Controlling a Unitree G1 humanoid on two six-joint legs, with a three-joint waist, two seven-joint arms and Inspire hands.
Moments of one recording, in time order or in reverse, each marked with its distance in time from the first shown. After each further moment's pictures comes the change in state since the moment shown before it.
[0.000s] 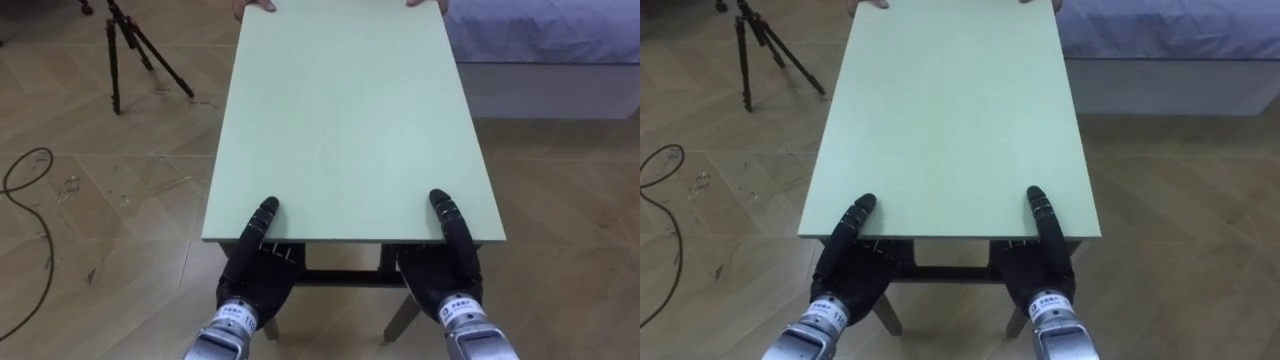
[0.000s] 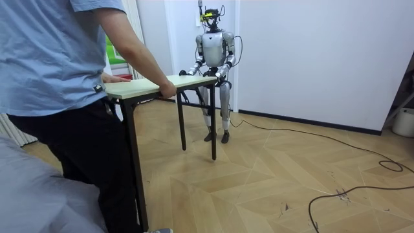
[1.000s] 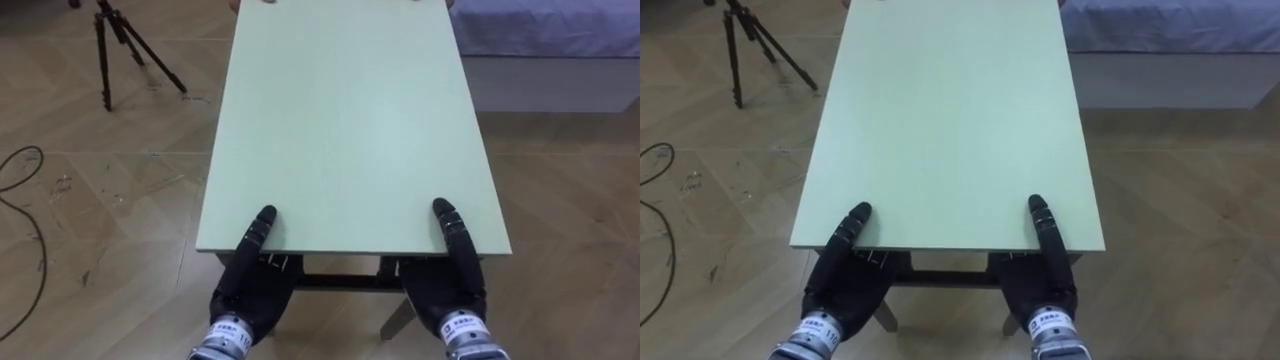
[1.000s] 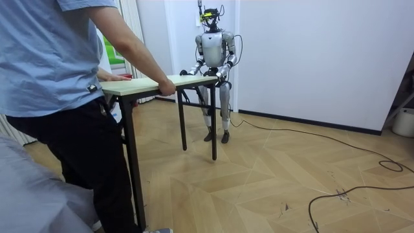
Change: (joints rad) left arm 0.111 0.026 -0.027 -0.127 0.042 -0.023 -0.004; right arm 0.106 -0.003 0.042 -0.113 -0.012 -0.046 0.001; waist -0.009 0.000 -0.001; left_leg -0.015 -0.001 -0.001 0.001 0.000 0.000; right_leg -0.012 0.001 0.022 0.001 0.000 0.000
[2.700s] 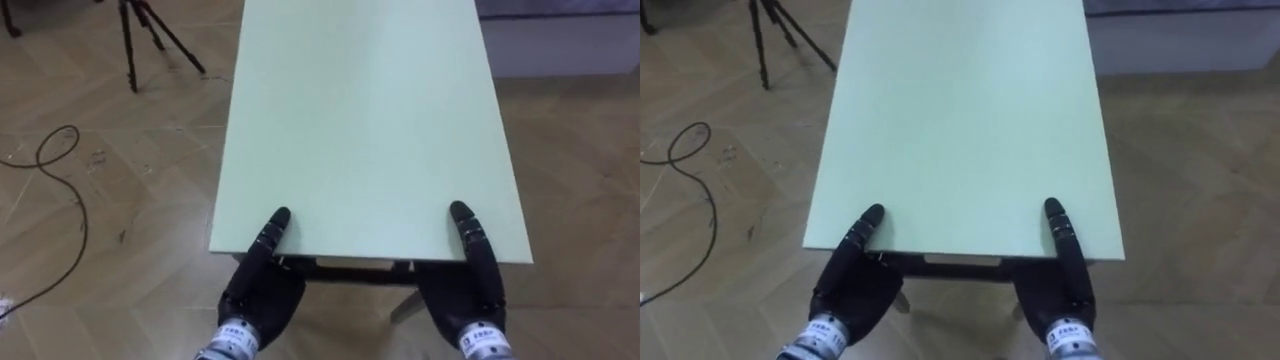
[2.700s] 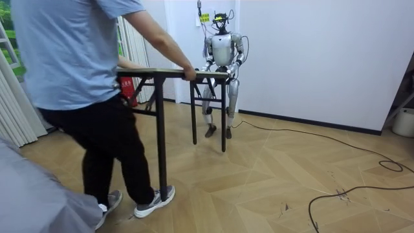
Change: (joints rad) left arm 0.027 0.062 -0.102 0.000 -0.005 -0.031 -0.018; right arm 0.100 -0.036 -0.049 -0.014 0.006 0.058 0.081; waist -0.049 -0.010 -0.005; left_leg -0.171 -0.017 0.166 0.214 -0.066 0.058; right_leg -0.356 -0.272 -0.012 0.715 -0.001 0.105
